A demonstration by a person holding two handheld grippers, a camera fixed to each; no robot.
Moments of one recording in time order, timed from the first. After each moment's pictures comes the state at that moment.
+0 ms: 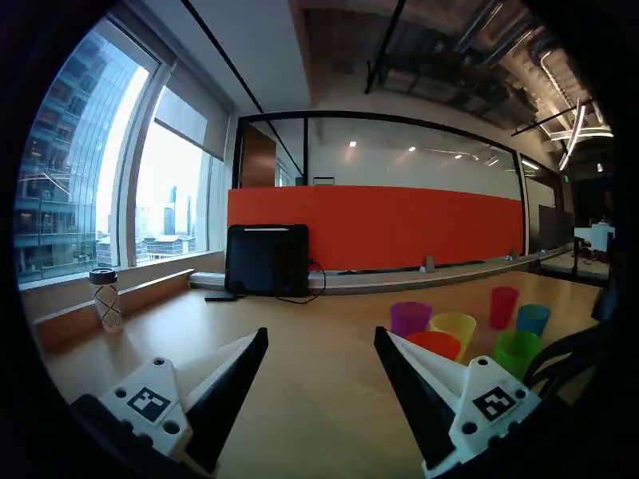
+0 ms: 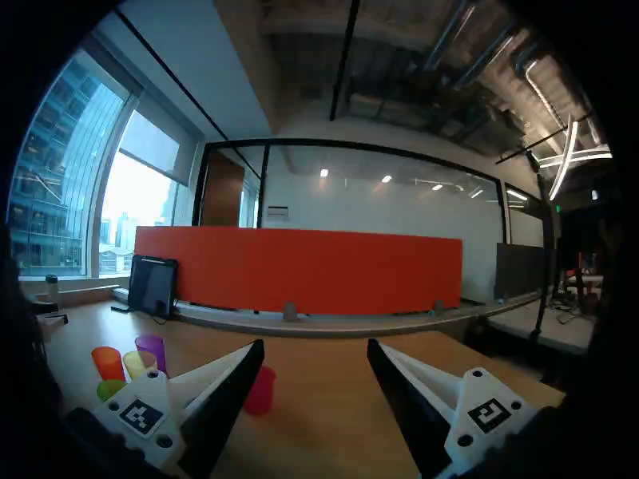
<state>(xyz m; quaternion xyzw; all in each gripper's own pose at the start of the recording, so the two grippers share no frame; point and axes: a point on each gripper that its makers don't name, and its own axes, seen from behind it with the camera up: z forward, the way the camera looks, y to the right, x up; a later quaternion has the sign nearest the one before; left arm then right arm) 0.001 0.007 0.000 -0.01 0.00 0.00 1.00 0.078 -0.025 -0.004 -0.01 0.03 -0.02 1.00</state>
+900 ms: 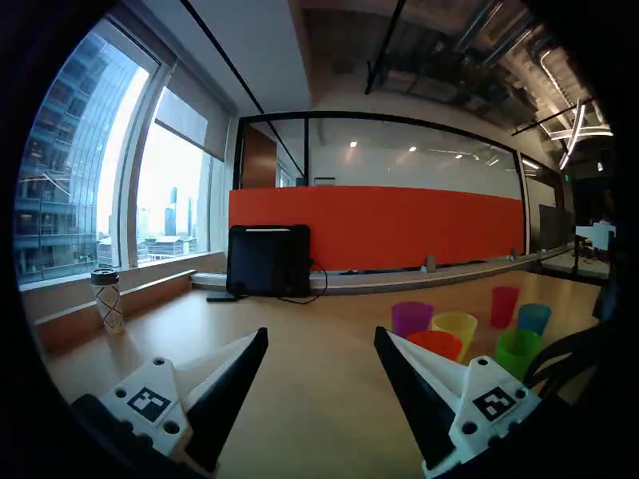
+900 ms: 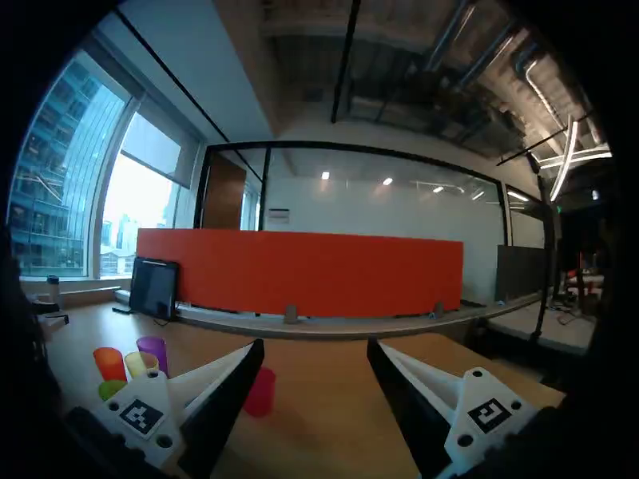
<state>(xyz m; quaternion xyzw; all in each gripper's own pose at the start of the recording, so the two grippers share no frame) 0.001 0.005 -0.001 -0.01 0.00 0.00 1.00 0.079 -0.025 -0.009 0.00 0.04 -0.02 1.00</state>
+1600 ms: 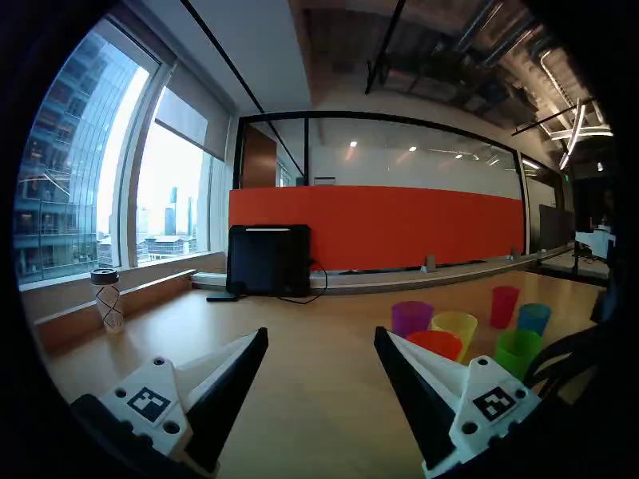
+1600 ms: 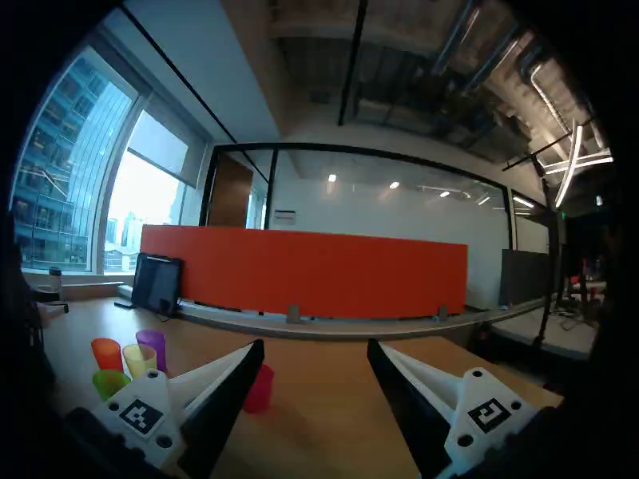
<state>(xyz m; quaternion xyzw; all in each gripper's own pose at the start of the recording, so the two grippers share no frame) 0.000 0.005 -0.001 -0.01 0.00 0.00 1.00 0.068 -0.022 -0.004 0.01 0.04 -0.04 1.00</state>
